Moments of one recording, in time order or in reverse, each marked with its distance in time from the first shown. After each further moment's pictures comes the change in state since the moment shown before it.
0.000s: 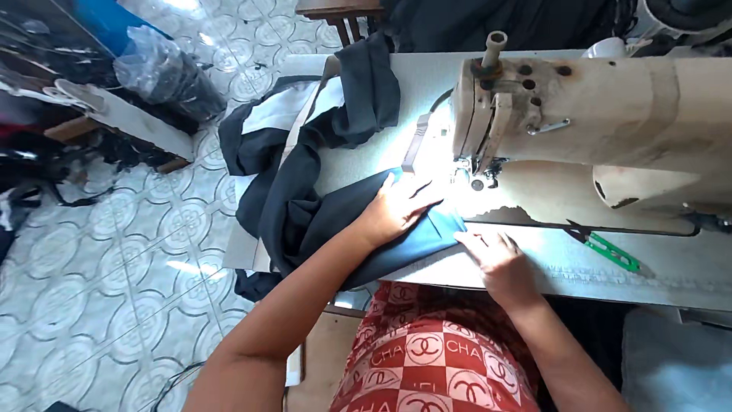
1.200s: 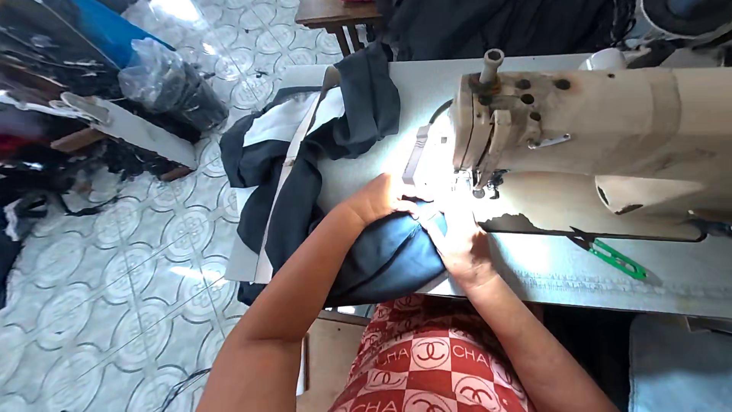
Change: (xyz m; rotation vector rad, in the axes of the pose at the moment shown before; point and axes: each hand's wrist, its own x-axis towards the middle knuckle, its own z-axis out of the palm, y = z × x) left_hand 0.032 -0.038 -0.032 -0.324 -0.103 0.055; right_hand 0.062 -0.038 0.043 0.220 0.130 0.300
